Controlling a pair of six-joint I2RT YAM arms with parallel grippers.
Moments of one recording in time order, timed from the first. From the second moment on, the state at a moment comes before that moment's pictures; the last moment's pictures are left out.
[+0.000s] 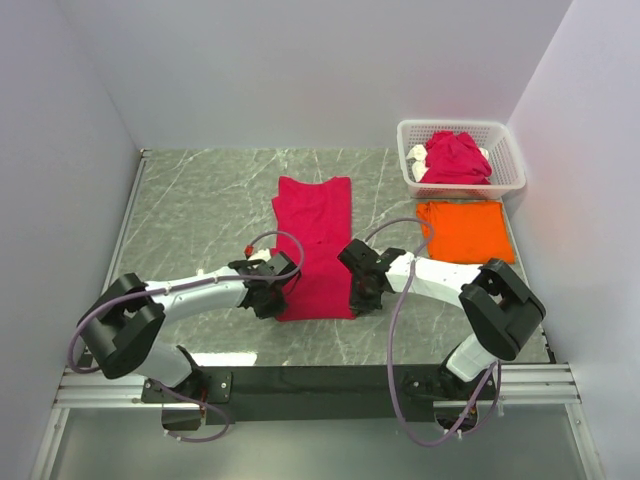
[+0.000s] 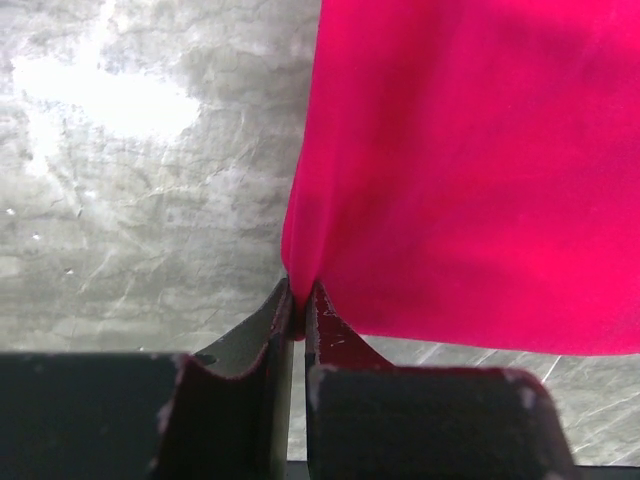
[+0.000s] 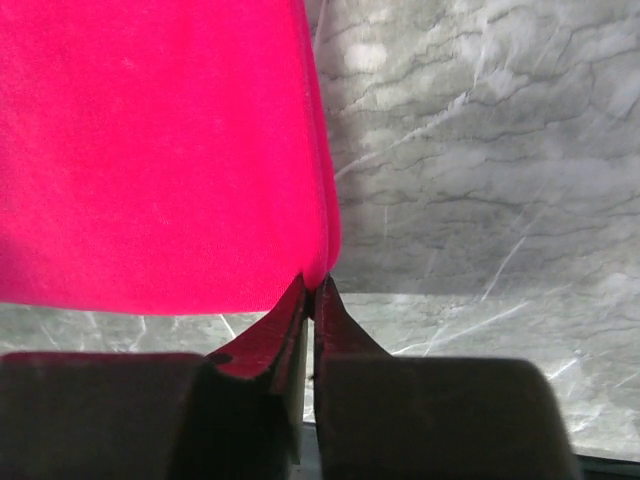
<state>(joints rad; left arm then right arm) -0.84 1.46 0.77 -0.59 -0.23 -1.12 0.78 1.57 0.85 -0.61 0.03 0.91</state>
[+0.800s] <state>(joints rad) -1.08 0.93 0.67 -0.88 0.08 -1.23 1.04 1.15 0.73 -0.89 -0.12 0.89</state>
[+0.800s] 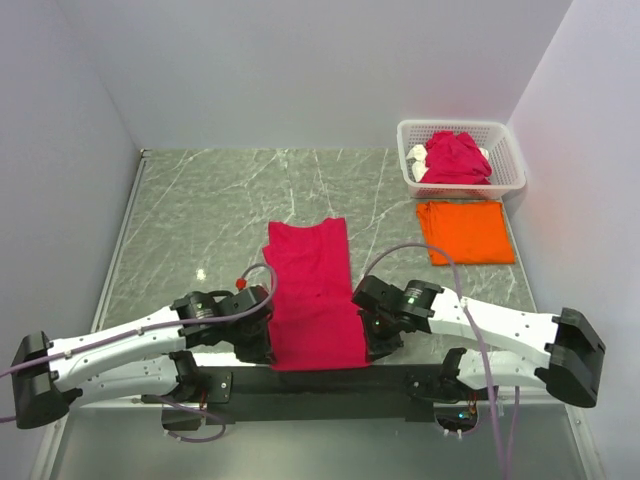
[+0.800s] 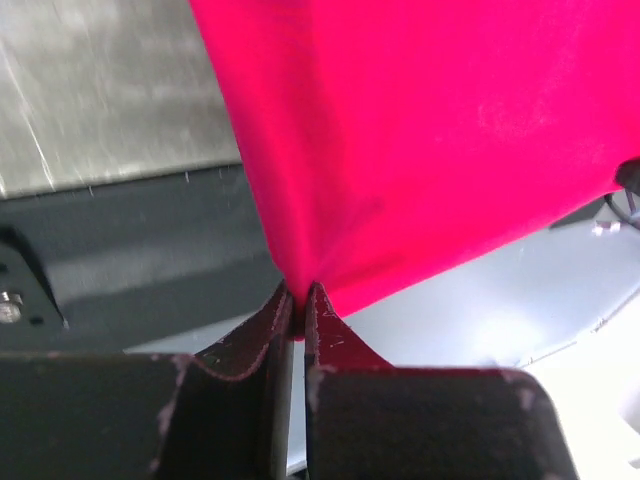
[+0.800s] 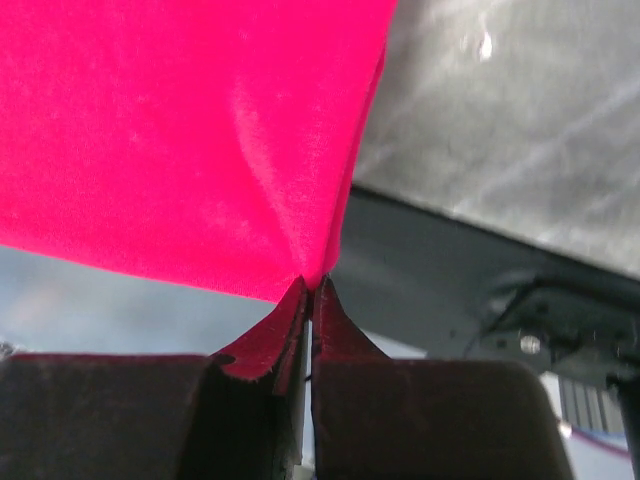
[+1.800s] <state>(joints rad) -0.61 1.08 0.96 -0.77 -0.16 -1.02 0.63 1.40 1.27 -1.03 -0.11 0.57</state>
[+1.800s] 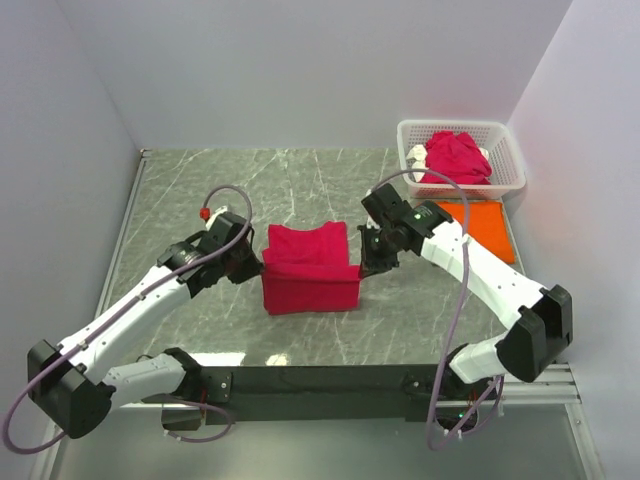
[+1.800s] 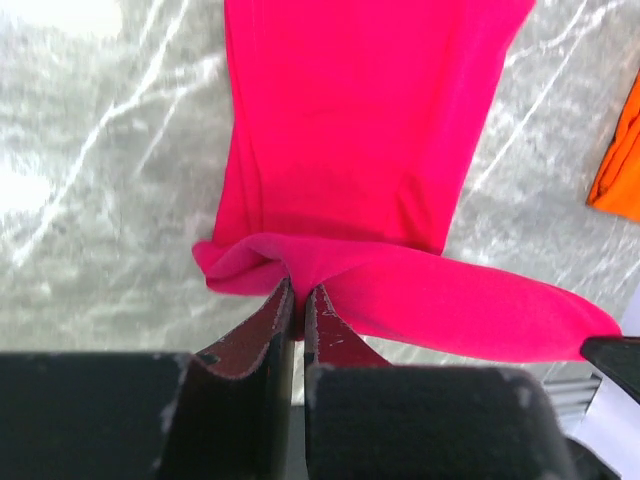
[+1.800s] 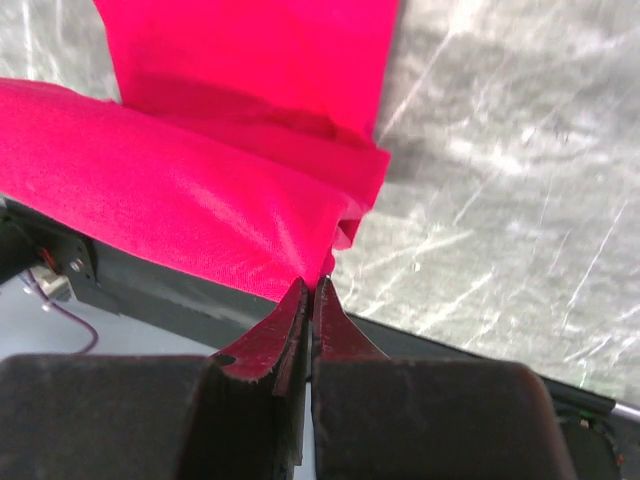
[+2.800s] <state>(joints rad) -0.38 1.47 1.05 -0.49 -0.04 -0.85 0.48 1.79 1.53 -0.94 -0.11 0.45</state>
